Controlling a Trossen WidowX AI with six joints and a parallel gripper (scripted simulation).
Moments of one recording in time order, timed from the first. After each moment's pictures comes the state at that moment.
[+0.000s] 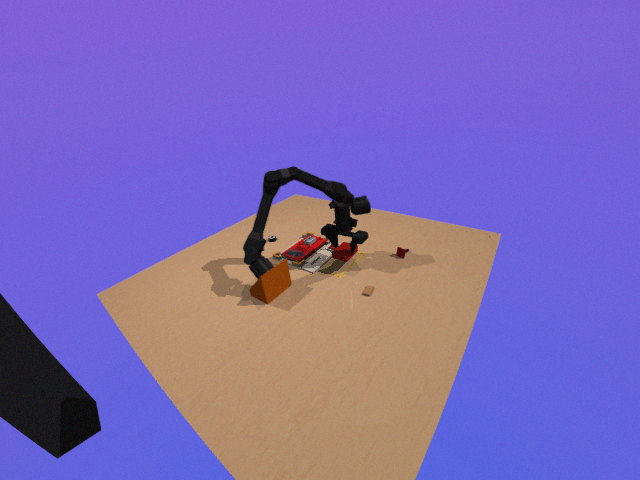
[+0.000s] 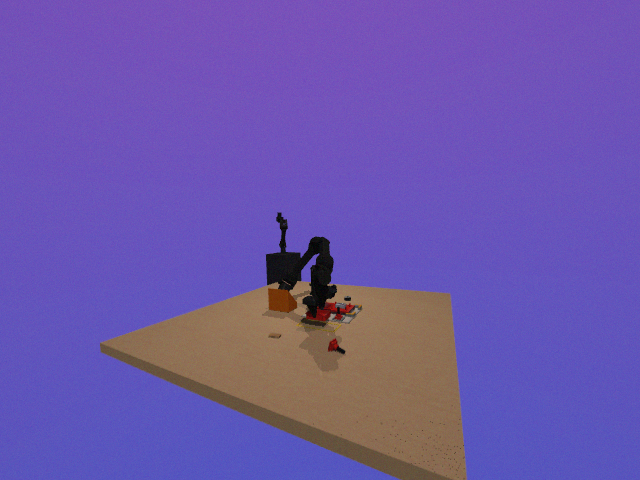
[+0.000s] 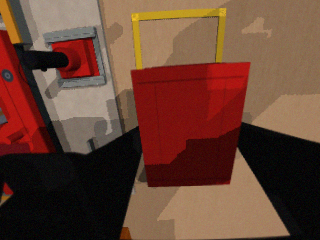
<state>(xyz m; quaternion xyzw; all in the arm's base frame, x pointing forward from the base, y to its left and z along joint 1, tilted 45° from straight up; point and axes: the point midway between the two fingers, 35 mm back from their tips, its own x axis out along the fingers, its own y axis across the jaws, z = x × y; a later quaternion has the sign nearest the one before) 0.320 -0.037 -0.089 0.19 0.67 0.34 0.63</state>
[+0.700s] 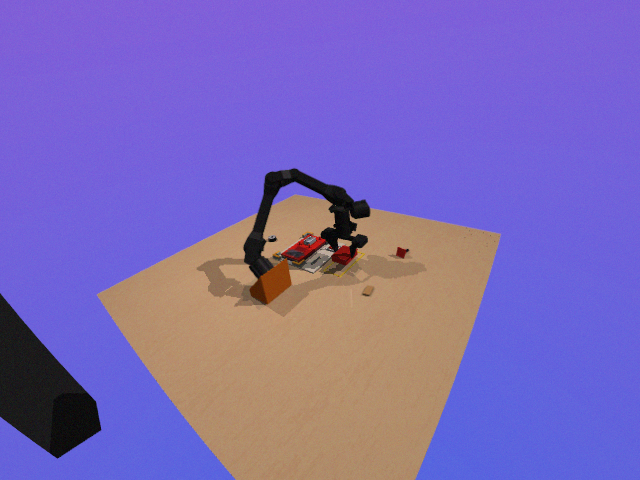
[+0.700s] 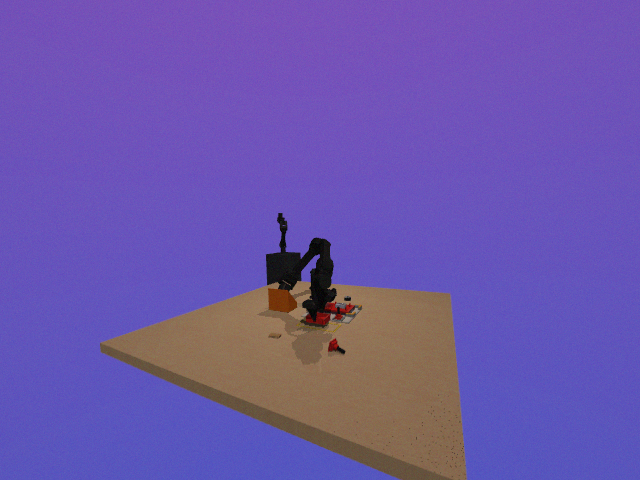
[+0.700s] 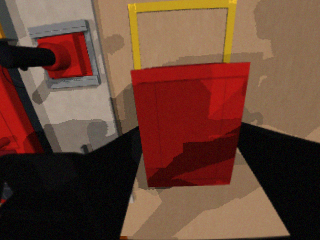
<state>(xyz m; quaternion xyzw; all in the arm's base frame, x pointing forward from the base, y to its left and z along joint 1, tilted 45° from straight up) 0.316 -0.025 -0.100 0.19 0.67 0.35 0.63</state>
